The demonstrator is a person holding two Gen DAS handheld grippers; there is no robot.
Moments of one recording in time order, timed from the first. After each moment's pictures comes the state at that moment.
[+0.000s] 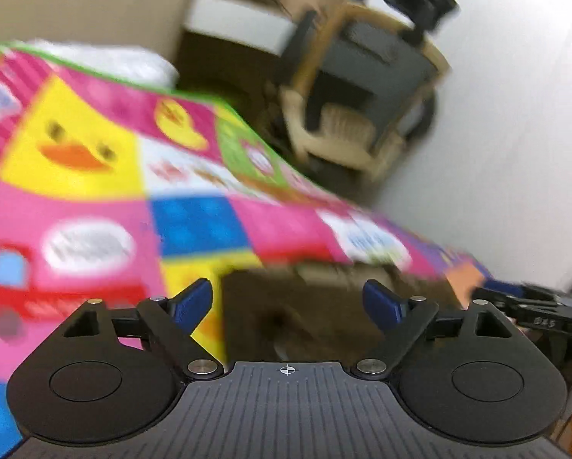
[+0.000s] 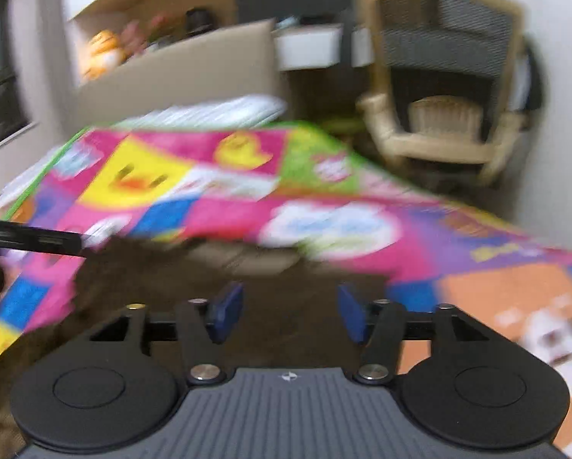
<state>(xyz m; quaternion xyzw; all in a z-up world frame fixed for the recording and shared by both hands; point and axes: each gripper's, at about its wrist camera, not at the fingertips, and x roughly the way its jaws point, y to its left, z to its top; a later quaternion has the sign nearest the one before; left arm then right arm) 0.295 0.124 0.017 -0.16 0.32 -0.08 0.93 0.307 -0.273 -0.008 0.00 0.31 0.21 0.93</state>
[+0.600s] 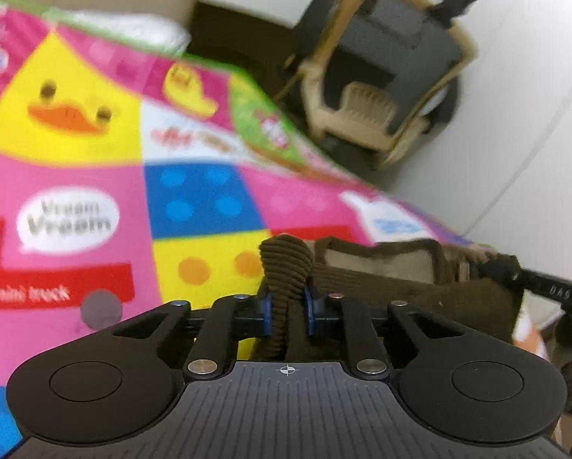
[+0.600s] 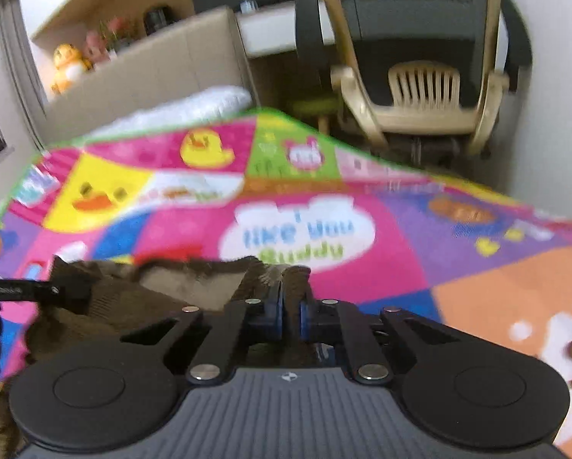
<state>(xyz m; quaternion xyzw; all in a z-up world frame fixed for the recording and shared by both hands) 0.310 0.113 -0.010 -0.16 0.35 -0.09 0.92 0.335 -0.269 -0.014 0.04 0.33 0.22 0.92</state>
